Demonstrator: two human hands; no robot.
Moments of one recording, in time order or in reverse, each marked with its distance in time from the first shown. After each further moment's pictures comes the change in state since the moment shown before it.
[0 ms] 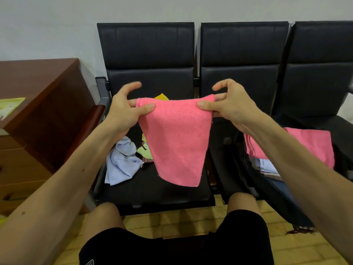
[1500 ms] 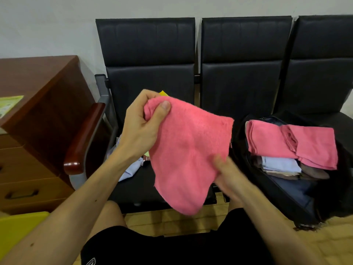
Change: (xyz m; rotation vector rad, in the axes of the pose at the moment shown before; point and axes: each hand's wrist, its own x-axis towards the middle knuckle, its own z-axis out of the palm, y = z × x) left_hand -0.063 0.015 0.039 0.180 0.017 0.515; right_hand -0.090 0.110 0.048 0.611 -0.219 0.198
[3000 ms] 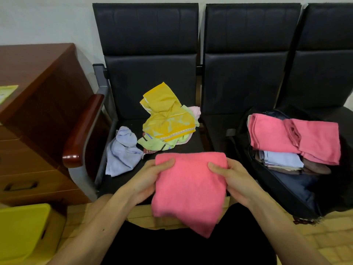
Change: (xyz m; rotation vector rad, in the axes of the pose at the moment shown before) left_hand -0.097 -0.074 0.021 -0.639 -0.299 -1.109; right_hand -0.008 0.016 -0.016 -0.070 0.208 0.276
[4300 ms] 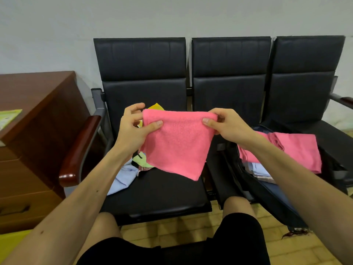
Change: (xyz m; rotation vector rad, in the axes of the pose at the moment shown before) left_hand 0.008 0.120 0.005 0.541 0.350 0.831; right_hand 0.030 -0.135 -0.009 -0.796 0.048 -0.649
